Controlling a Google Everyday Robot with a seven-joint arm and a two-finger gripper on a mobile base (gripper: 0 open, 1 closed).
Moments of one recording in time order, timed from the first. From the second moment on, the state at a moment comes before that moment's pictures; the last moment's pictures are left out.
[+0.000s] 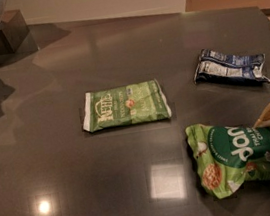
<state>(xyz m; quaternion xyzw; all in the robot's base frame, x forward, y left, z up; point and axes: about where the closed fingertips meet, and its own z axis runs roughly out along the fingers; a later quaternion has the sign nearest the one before) 0.338 -0.254 0.858 -0.71 0.70 0.09 0.07</state>
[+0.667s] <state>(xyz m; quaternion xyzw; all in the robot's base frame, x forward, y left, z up) 0.366 -0.205 0.902 -0.70 0.70 0.08 0.10</state>
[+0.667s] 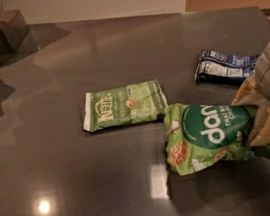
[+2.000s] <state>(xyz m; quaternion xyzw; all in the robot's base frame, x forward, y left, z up) 0.434 -0.099 0.915 -0.59 0.79 0.07 0.17</state>
